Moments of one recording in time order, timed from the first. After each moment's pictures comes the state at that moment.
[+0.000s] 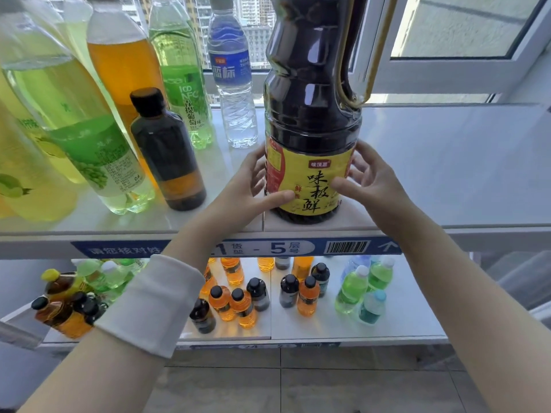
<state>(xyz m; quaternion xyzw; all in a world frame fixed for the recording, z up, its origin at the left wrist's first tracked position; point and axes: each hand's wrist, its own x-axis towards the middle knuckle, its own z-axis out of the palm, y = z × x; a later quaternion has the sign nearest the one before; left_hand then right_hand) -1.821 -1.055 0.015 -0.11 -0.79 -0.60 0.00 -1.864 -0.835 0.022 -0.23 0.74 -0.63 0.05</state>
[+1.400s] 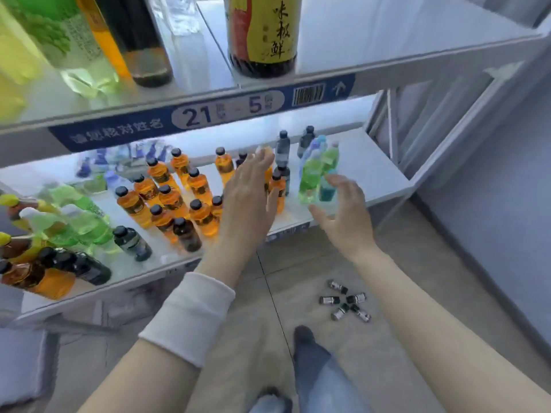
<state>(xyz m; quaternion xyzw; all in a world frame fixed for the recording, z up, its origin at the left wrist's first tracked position) -1.631 -1.030 -0.099 -0.17 -0.91 -0.32 0.17 -1.603 -0.860 -0.121 0.03 0.93 -0.34 -0.14</state>
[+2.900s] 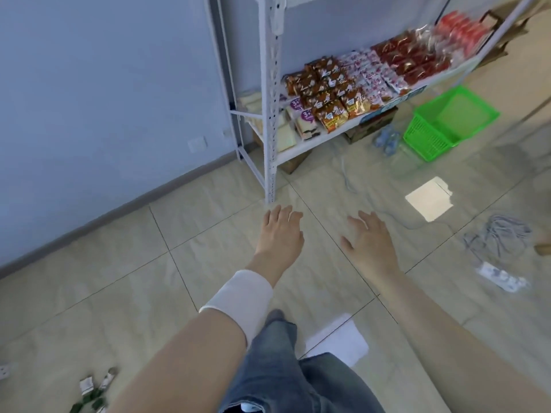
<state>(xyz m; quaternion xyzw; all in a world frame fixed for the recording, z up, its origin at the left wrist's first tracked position) -0.796 -0.448 -0.203 -0.87 -0.46 0.02 -0.20 -0.636 -0.529 -0.217 0.84 0.51 -0.17 -0.06</state>
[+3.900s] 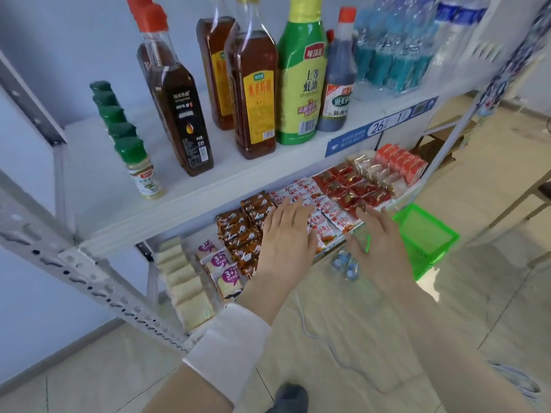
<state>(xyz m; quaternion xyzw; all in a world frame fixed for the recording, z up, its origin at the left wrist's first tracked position) -0.333 -0.131 -0.079 -0.86 -0.41 -0.27 -0.11 -0.183 -0.203 -0.095 0.79 0.52 -0.03 -0.33</state>
